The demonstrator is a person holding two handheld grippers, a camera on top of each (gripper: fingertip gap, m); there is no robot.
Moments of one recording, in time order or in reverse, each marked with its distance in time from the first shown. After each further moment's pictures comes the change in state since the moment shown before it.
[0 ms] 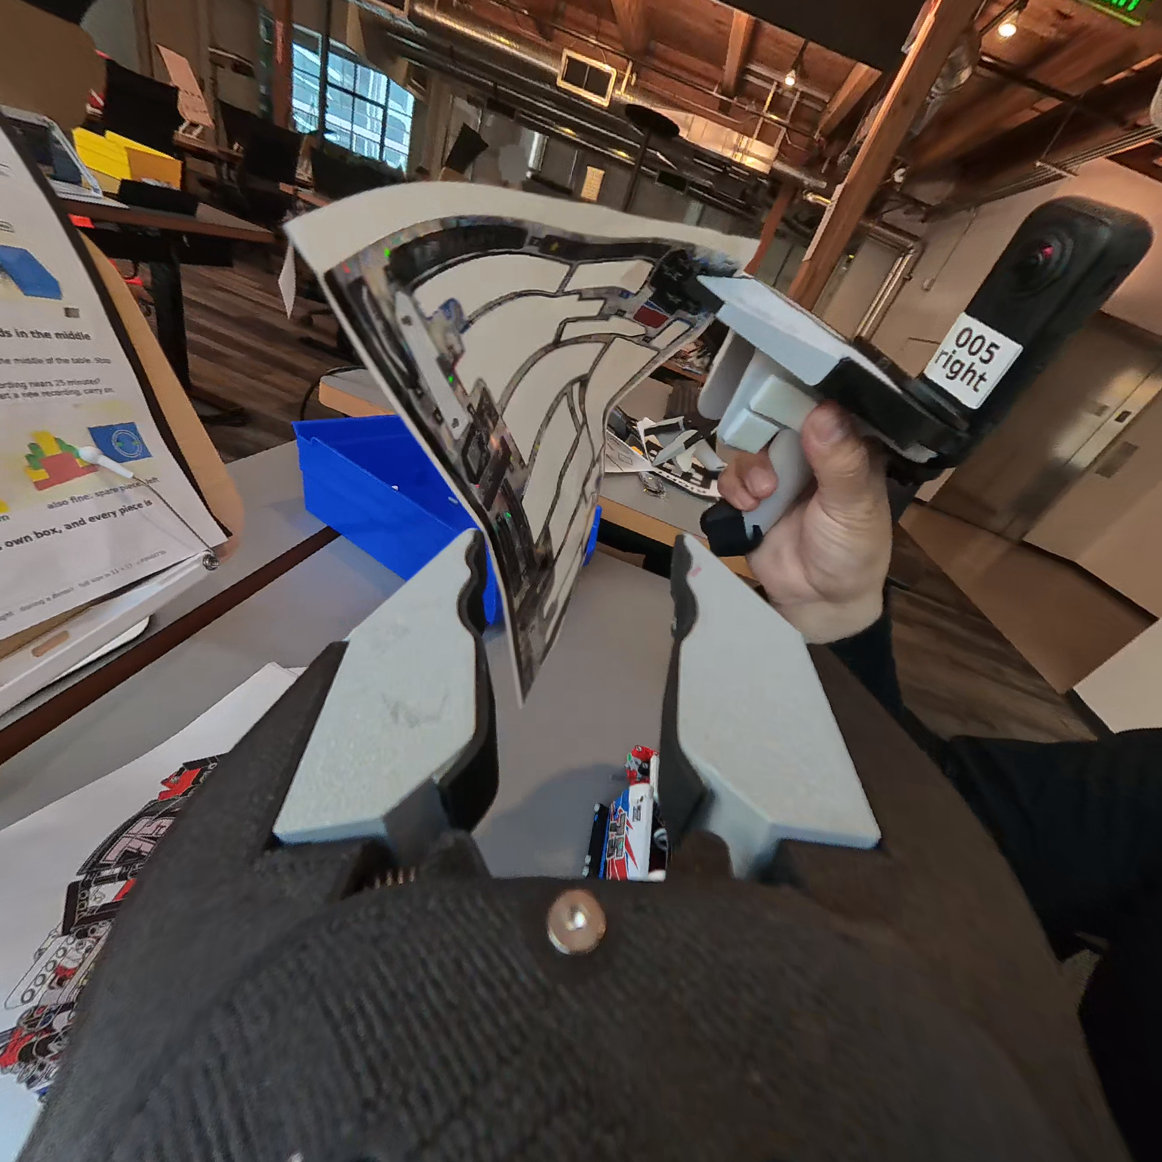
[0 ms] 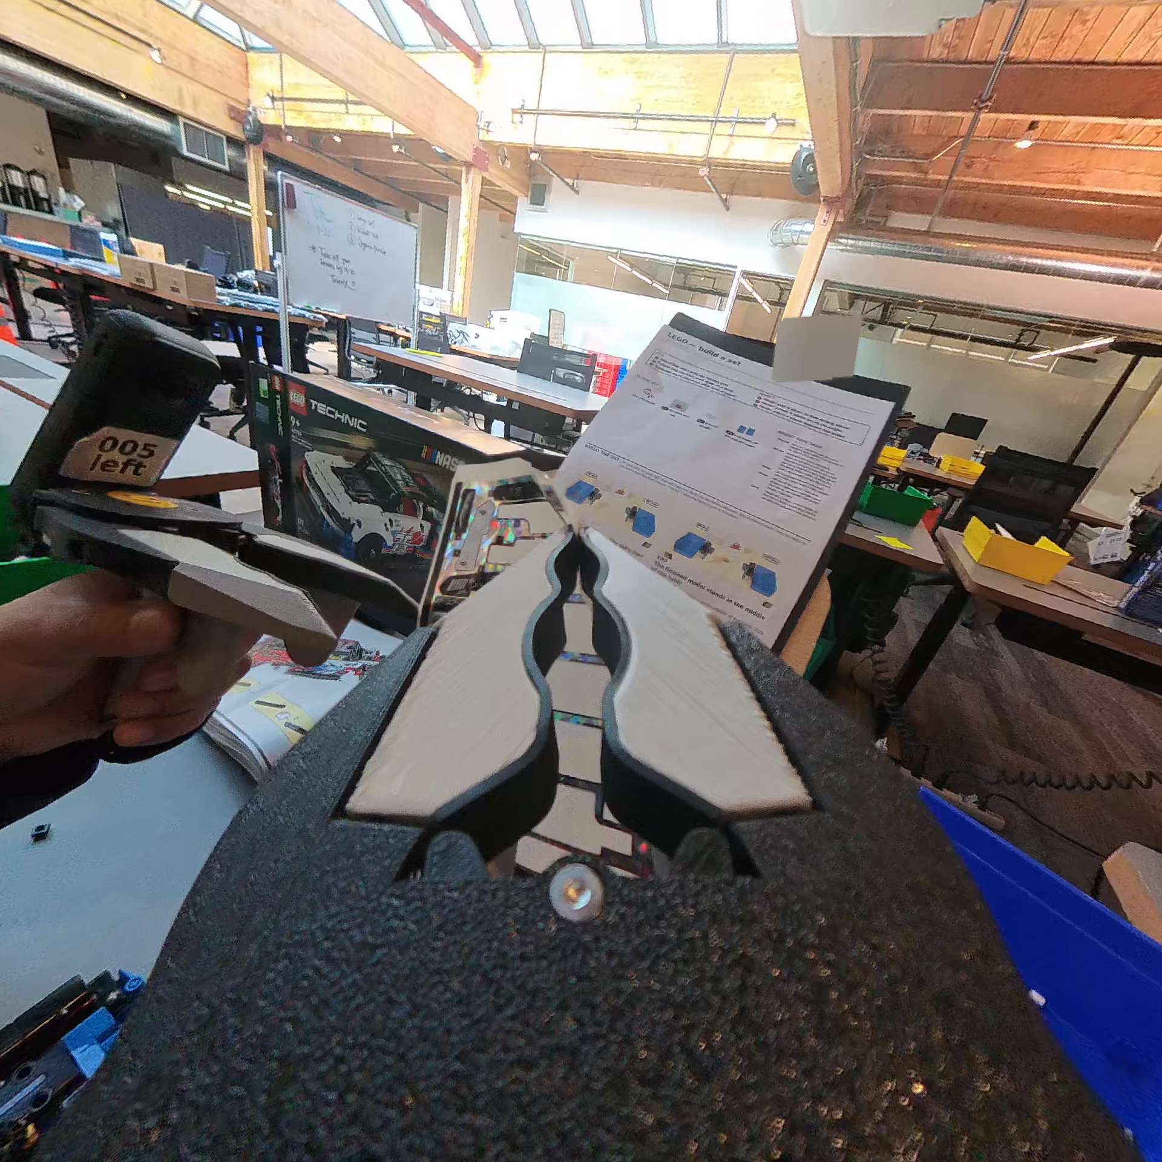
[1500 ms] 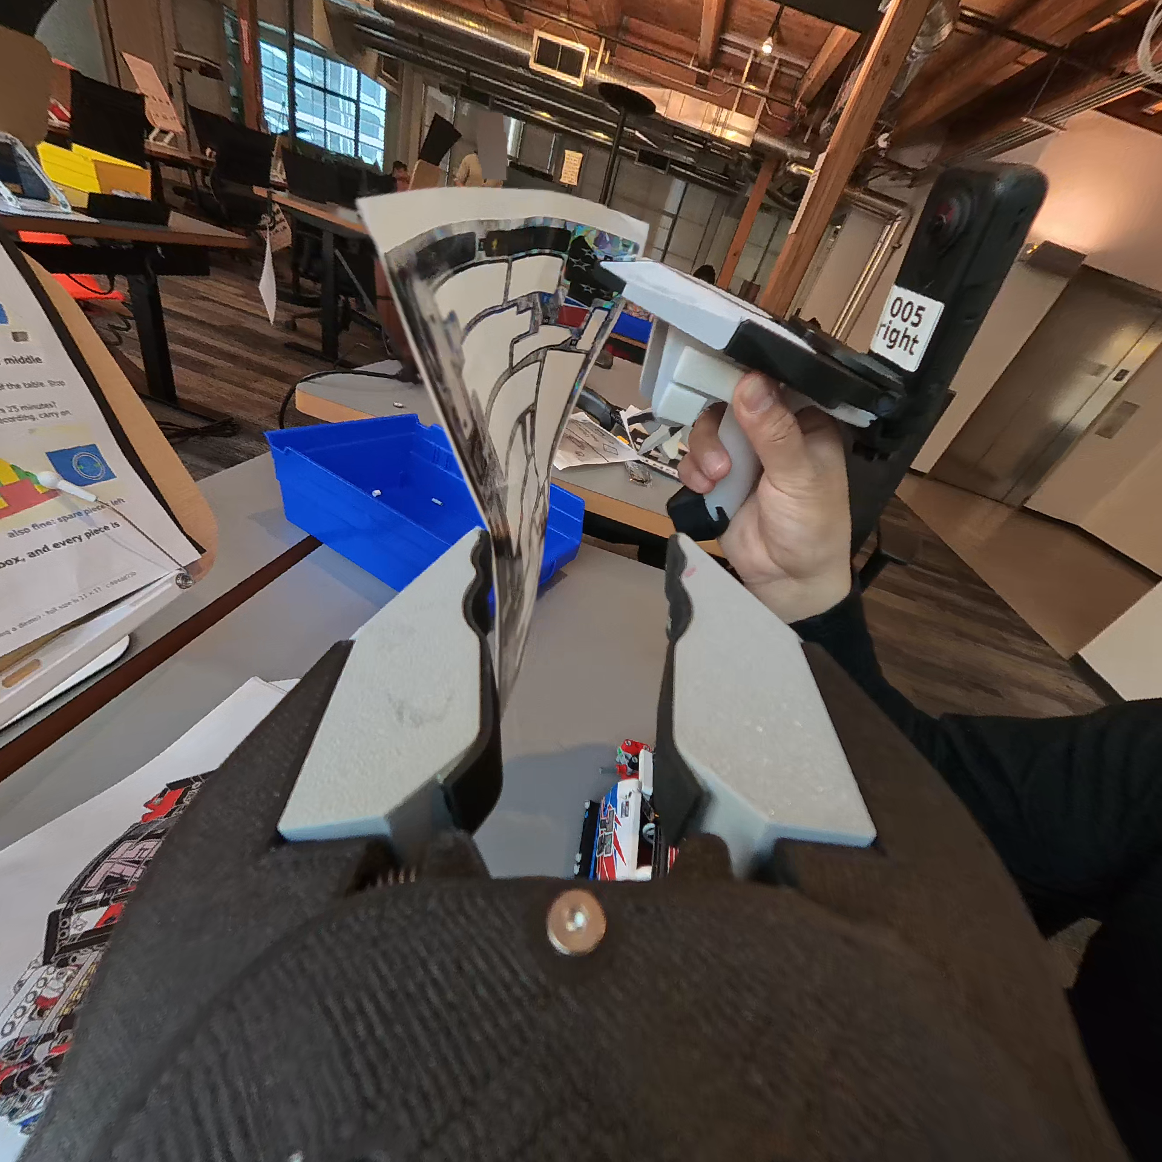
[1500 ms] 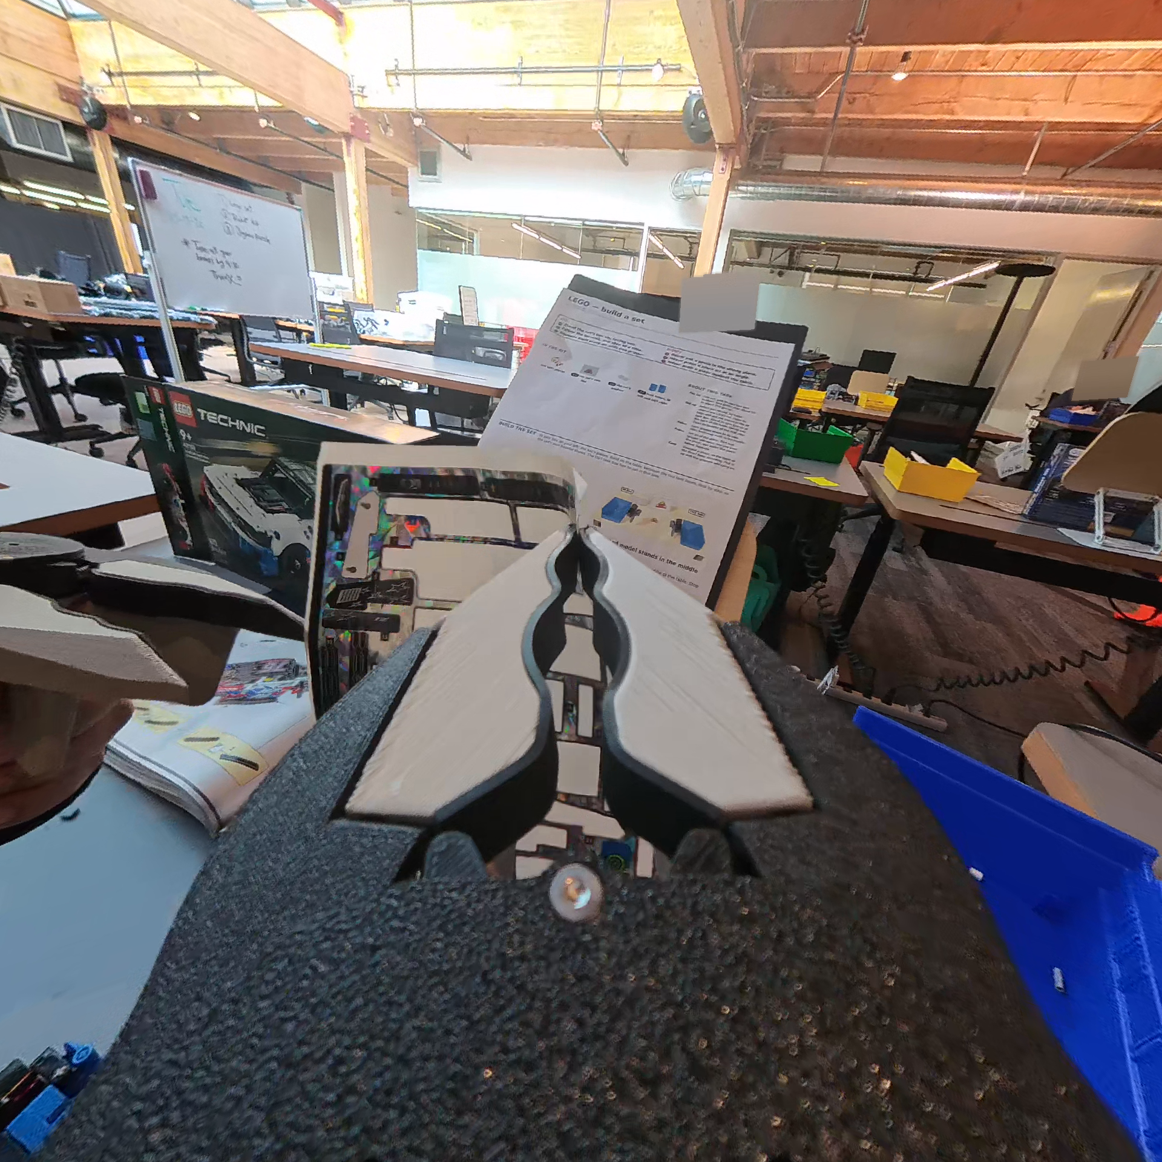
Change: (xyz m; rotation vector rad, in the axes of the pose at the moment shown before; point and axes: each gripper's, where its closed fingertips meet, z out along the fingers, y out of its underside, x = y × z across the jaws) left arm 0.017 0.001 0.004 -0.019 0.027 0.049; right arm 0.039 0.011 -0.005 -0.042 0.160 0.077
